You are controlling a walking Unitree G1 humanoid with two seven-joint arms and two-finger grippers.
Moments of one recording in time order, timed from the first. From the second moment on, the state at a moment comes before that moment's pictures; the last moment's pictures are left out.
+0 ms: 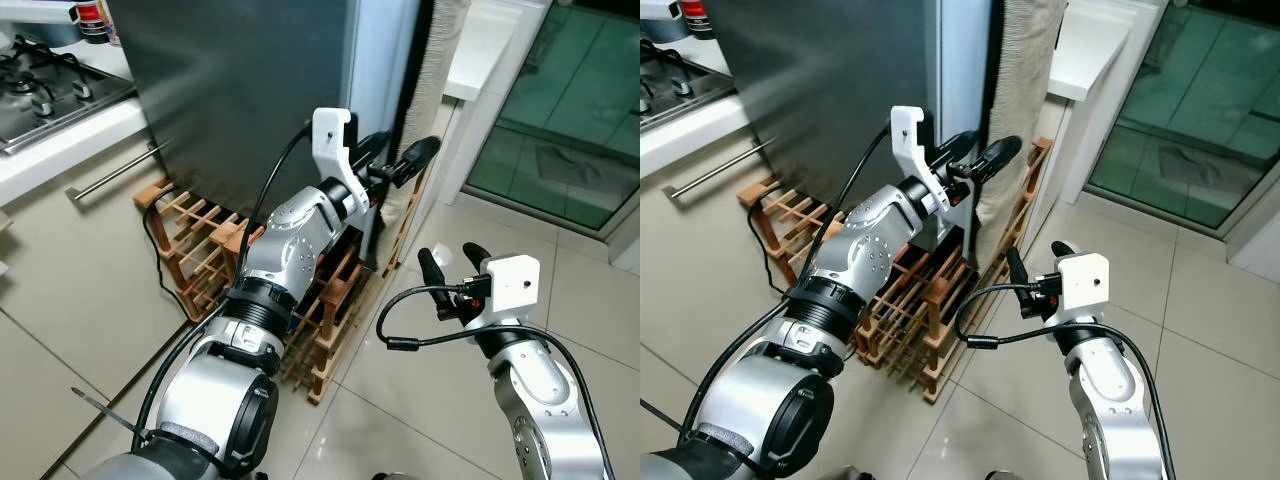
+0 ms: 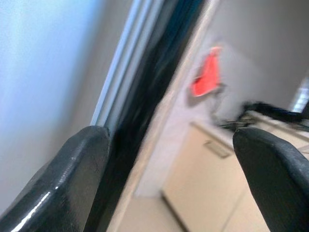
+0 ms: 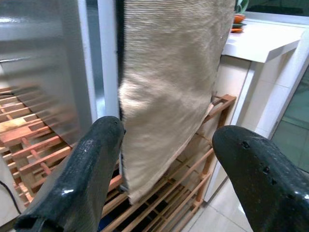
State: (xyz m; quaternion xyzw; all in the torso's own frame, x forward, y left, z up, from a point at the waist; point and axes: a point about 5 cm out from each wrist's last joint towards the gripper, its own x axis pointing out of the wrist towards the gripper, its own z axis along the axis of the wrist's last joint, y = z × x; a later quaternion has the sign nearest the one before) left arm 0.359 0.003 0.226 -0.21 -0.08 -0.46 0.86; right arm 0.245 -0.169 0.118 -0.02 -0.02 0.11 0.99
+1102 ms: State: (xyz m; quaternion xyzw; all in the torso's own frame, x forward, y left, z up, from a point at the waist) left arm 0.337 0.139 0.191 -0.10 -0.06 -0.05 0.99; right arm 0.325 -0.126 0.149 -0.02 -0.05 0.23 0.97
